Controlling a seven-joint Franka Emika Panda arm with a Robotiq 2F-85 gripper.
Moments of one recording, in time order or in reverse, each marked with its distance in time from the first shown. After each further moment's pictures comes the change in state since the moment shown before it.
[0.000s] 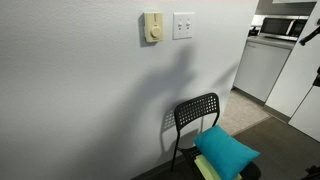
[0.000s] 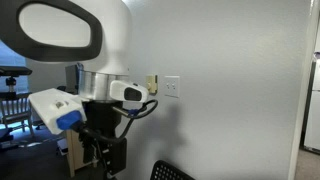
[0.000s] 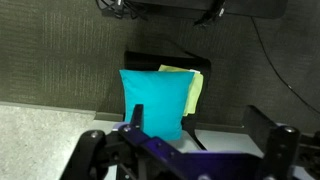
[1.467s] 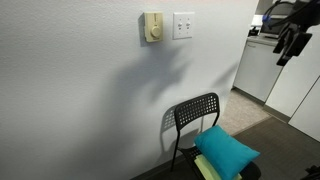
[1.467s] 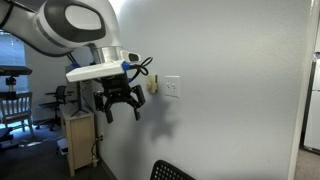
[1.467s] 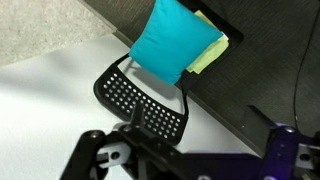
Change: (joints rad) arm 0.142 0.134 0.156 0.208 -0.122 0.168 -0.218
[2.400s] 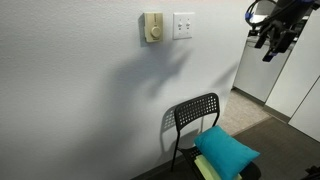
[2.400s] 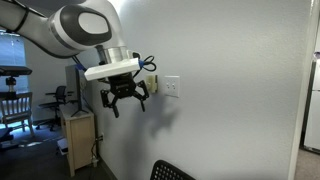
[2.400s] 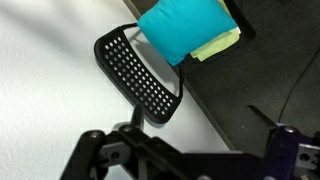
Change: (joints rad) arm 0.033 0.081 0.004 0.069 -0.004 0.085 -0.200
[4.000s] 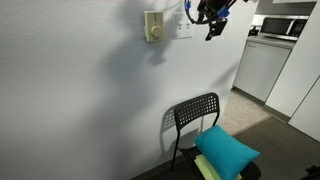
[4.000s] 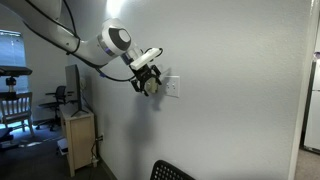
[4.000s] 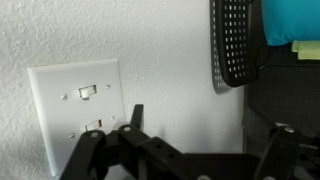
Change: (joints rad) arm 0.014 0.459 0.126 0.509 -0.331 0.196 -0.206
